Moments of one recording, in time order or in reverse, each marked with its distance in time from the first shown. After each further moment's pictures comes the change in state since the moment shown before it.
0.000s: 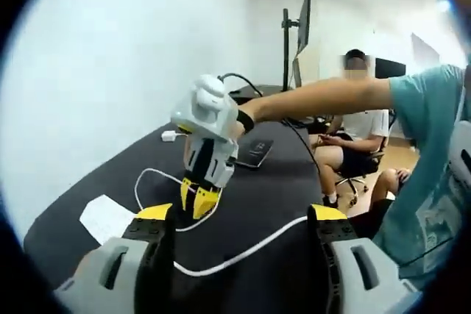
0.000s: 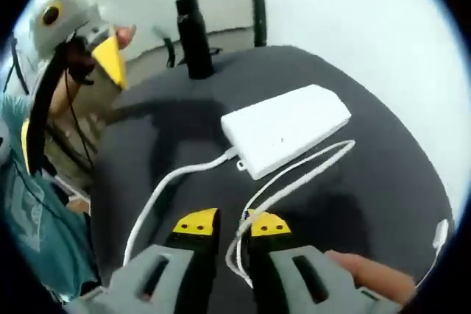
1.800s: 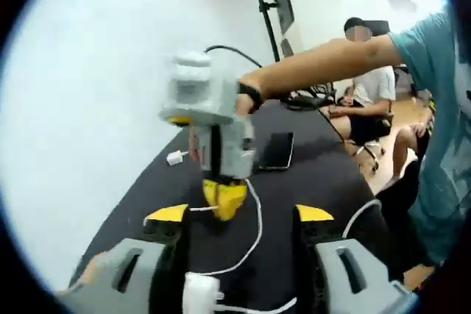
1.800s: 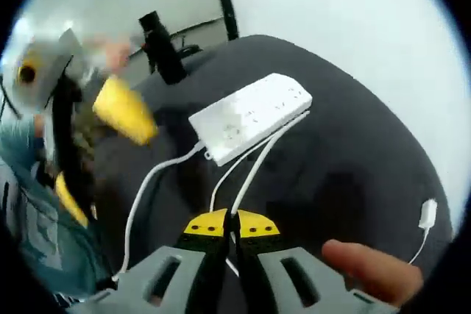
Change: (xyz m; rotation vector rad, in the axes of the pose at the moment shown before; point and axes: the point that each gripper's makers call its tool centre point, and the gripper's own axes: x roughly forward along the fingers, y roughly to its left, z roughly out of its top) left arm 0.054 0.063 0.019 0.310 0.081 -0.038; right arm -0.040 -0.018 -0.011 -0.072 0.179 -0.028
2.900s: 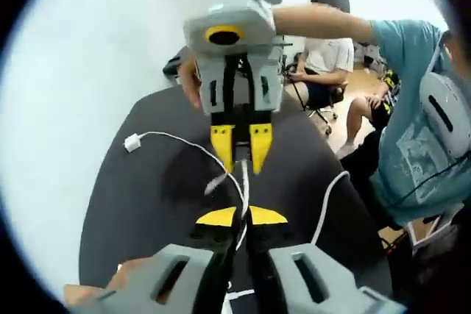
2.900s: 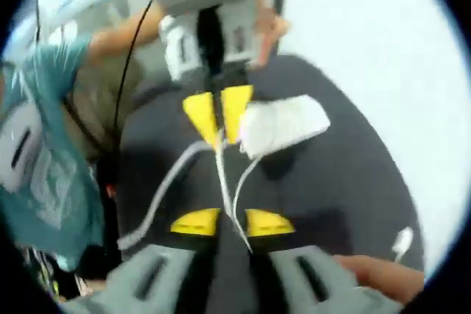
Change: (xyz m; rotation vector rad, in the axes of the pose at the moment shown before) left arm 0.008 -0.006 0.006 0.063 0.167 -0.277; right arm -0.053 0.037 0.003 -0.043 -0.171 0.047
